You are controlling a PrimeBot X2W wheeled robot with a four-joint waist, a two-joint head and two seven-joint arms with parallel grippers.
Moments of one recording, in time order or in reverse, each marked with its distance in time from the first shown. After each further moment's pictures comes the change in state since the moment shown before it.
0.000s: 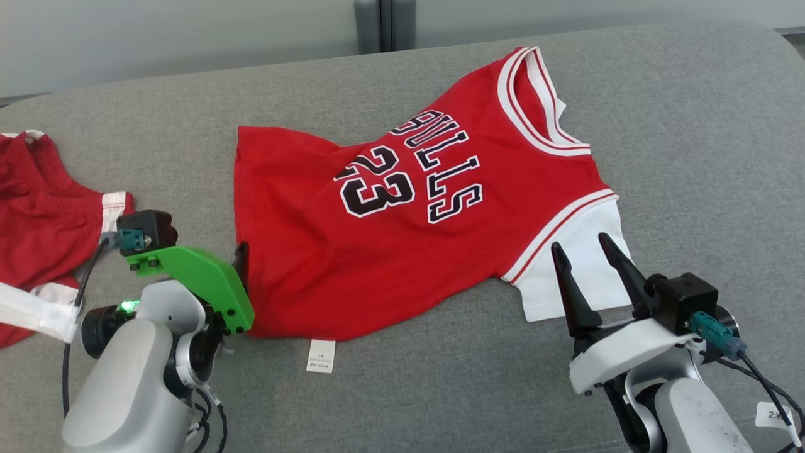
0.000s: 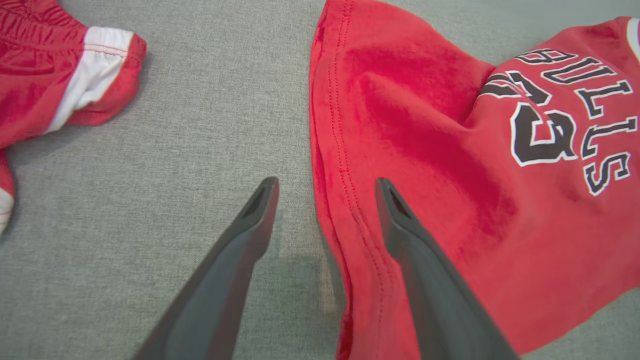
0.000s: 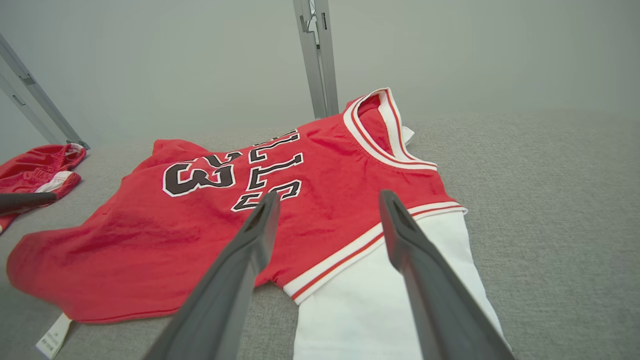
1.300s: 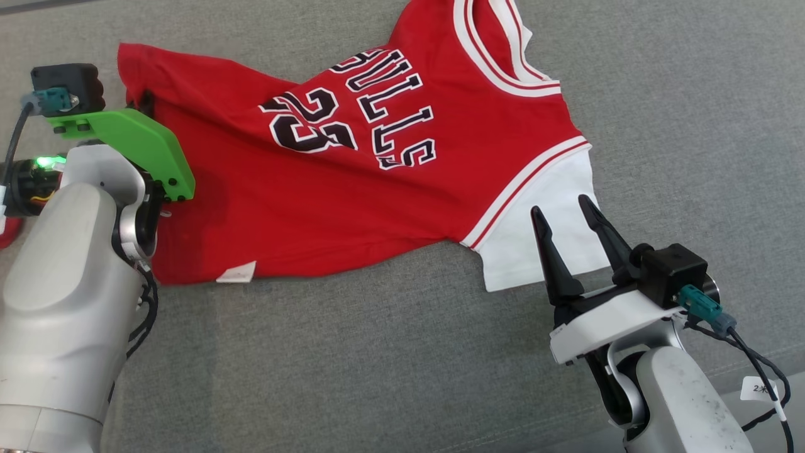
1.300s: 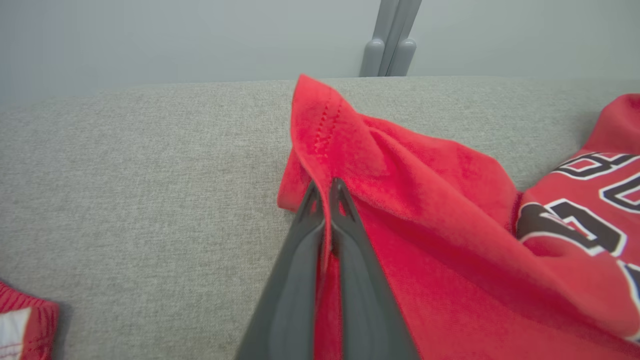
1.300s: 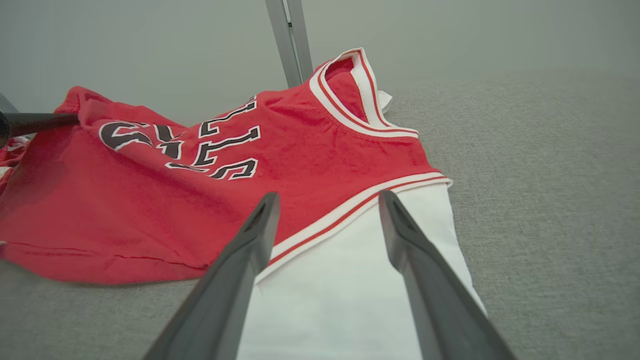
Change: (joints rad) left arm -0.420 0.030 -0.030 0.330 0.093 -0.082 -0.196; right arm -0.101 0.016 0.044 0.027 0.019 0.000 -0.054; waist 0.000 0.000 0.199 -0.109
